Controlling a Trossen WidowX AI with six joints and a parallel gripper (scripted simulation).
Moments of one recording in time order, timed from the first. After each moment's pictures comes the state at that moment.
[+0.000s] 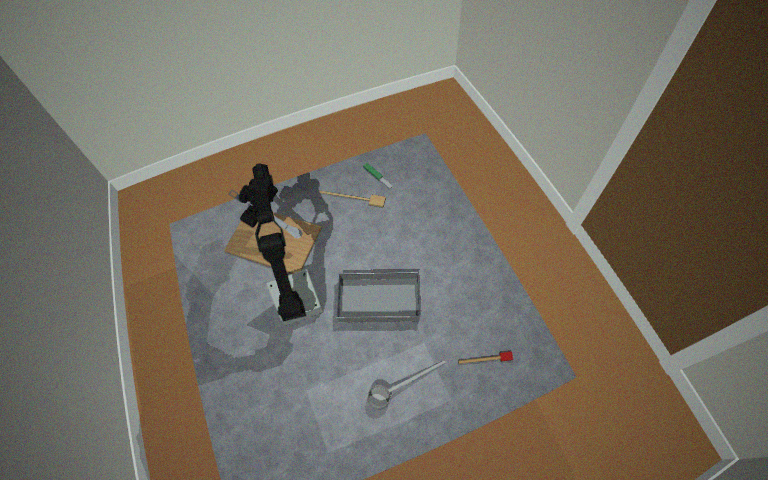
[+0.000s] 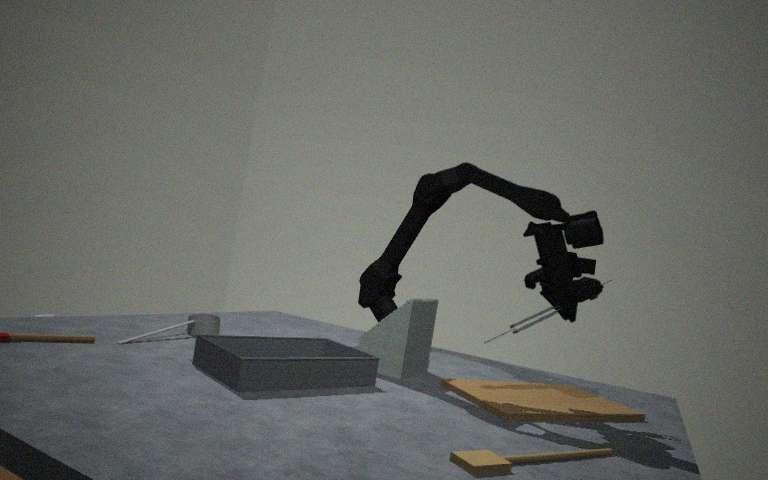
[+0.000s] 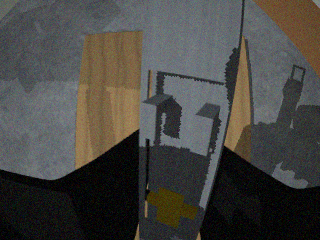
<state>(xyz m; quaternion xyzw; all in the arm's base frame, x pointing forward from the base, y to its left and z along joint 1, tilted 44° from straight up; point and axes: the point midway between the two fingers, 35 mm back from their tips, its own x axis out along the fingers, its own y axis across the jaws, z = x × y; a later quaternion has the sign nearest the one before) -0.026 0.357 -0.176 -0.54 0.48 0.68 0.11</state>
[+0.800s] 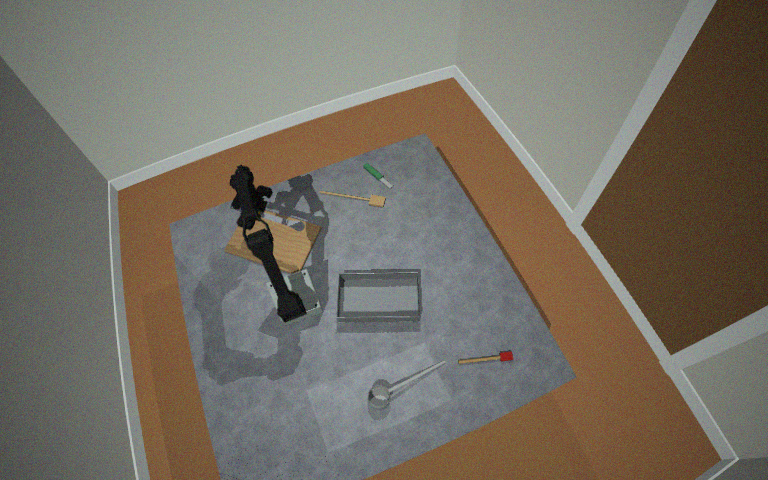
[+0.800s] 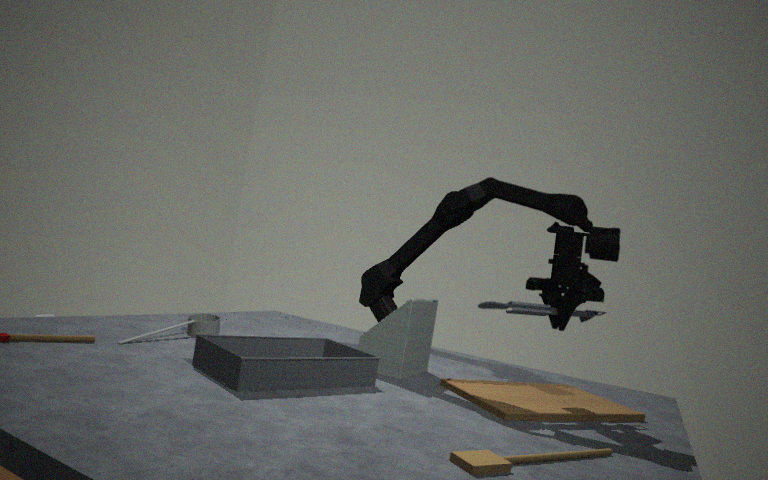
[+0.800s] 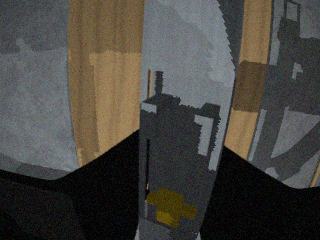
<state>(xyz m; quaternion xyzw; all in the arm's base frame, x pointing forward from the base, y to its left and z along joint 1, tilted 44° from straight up) -0.030 0.337 -0.182 -0.70 0.46 0.55 -0.01</state>
